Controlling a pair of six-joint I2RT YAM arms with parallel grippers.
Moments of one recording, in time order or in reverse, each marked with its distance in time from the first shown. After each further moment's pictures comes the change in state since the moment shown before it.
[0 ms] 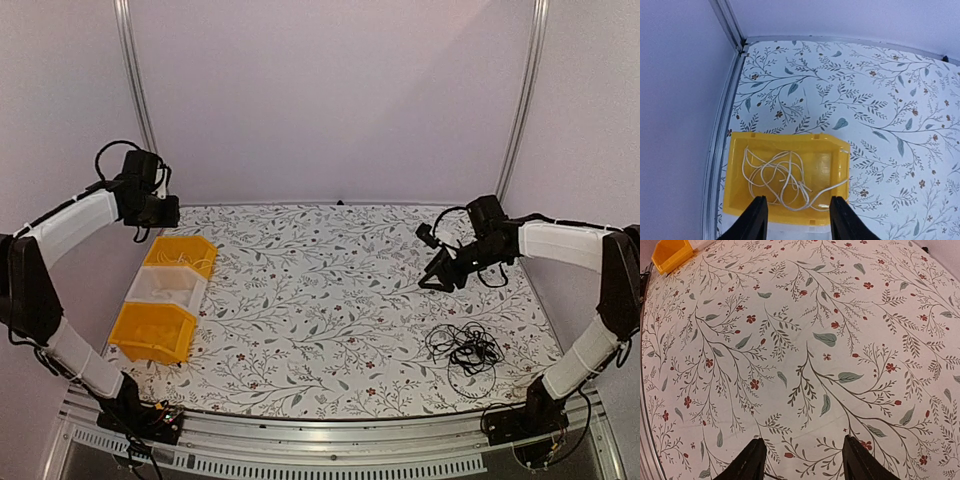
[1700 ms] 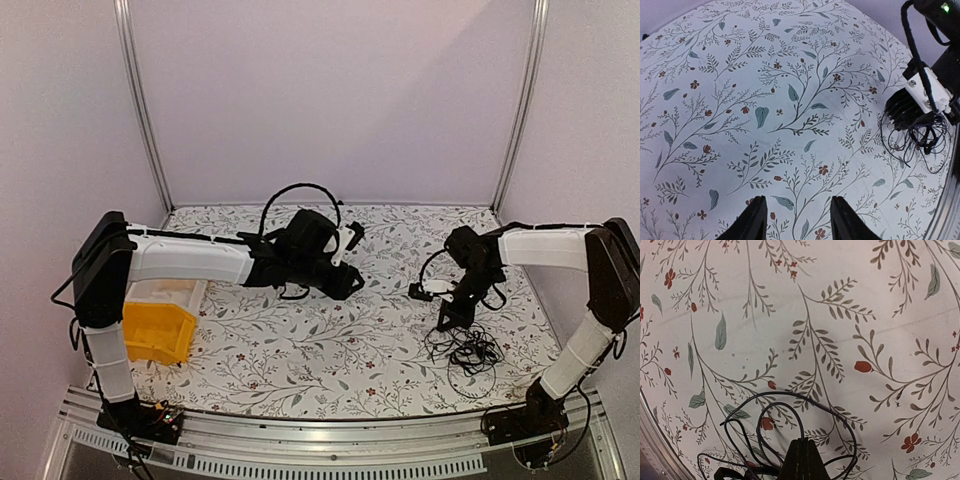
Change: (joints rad) left arm -0.874 0.389 0.089 0.420 0.196 -0.139; right arm 0.129 0.069 -0.038 -0.355 0.311 -0.151
